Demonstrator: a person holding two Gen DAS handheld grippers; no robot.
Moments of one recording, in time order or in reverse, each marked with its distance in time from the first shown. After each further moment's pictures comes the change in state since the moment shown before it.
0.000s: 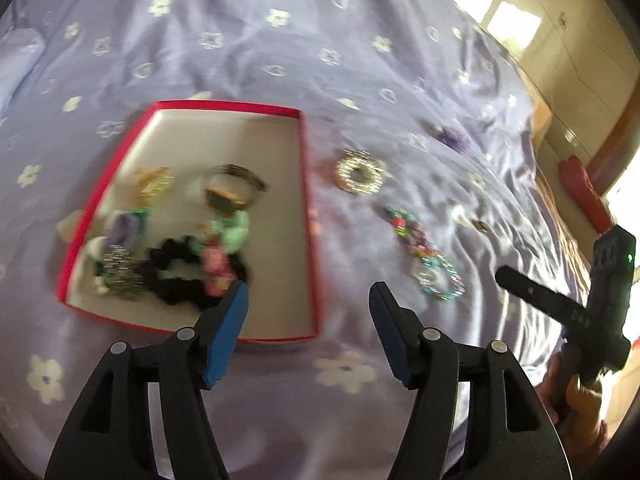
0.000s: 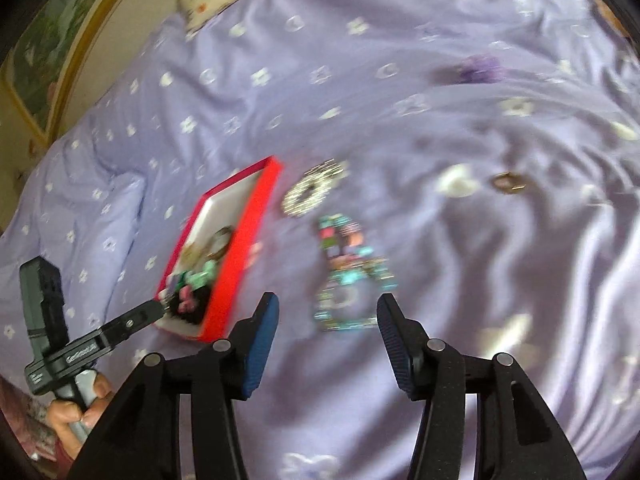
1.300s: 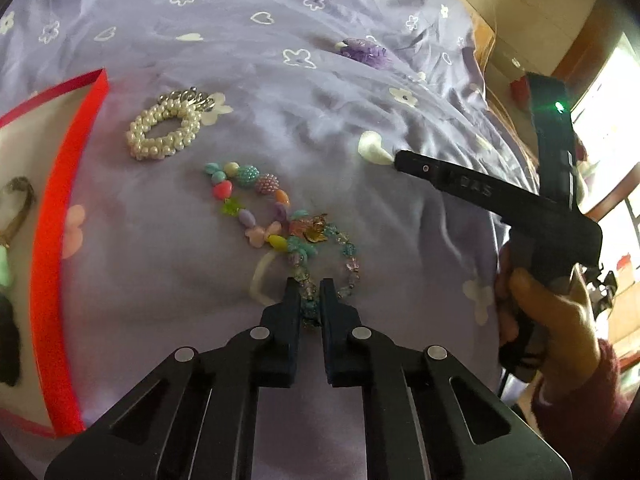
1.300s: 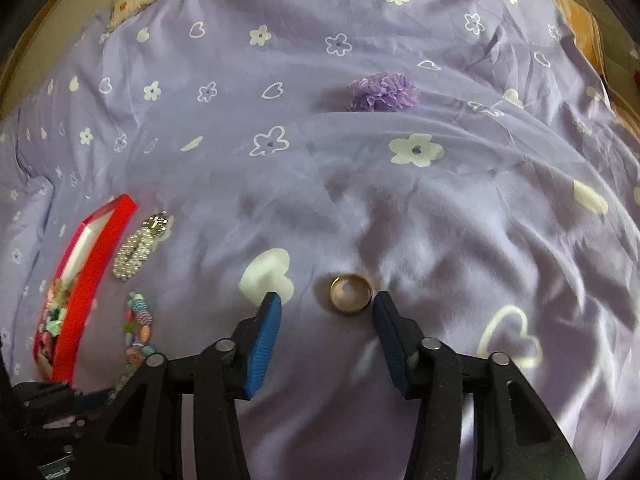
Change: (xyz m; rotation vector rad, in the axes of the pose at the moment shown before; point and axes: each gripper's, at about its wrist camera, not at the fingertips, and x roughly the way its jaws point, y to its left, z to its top) left arm 0.115 -0.117 -0.004 0.212 0.151 -0.157; right arm 0.061 -0.086 0.067 -0.097 -0.015 -0.293
